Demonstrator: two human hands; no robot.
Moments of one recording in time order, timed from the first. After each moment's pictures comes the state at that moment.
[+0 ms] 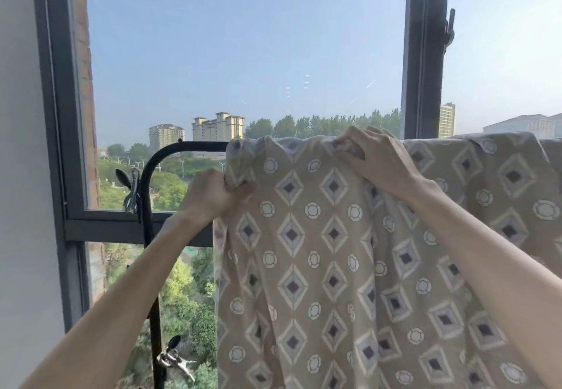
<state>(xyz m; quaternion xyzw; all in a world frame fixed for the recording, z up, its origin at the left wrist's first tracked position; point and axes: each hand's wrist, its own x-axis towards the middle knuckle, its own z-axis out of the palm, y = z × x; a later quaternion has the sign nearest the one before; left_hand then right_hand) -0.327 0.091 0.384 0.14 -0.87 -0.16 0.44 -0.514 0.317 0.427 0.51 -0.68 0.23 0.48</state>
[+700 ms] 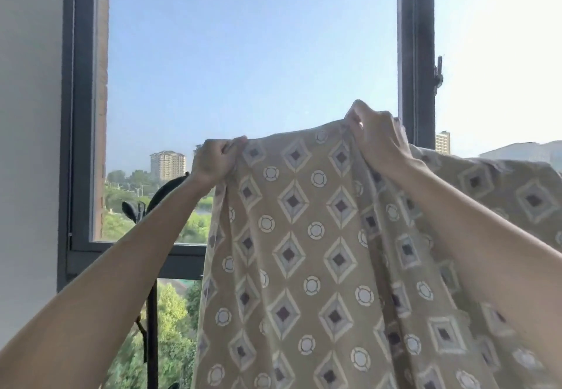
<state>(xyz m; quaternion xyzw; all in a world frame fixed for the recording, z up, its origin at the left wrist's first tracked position) -0.341 0.069 0.475 0.07 -0.78 -0.24 0.57 -0.480 0.309 0.507 0.40 -0.70 0.33 0.49</state>
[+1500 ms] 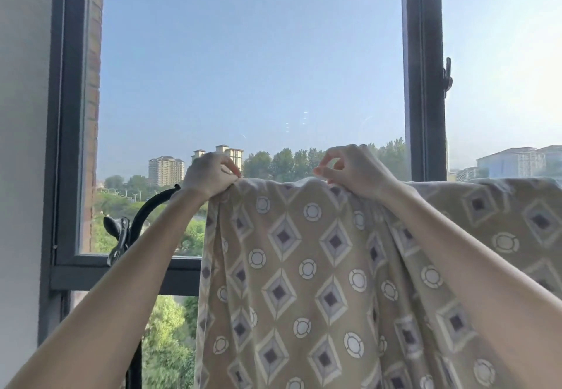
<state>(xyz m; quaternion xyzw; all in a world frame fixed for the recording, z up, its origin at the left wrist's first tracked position) -0.357 0.044 0.480 0.19 -0.85 -0.12 0.47 -0.510 0.265 0.485 0.52 -0.72 0.32 0.32</state>
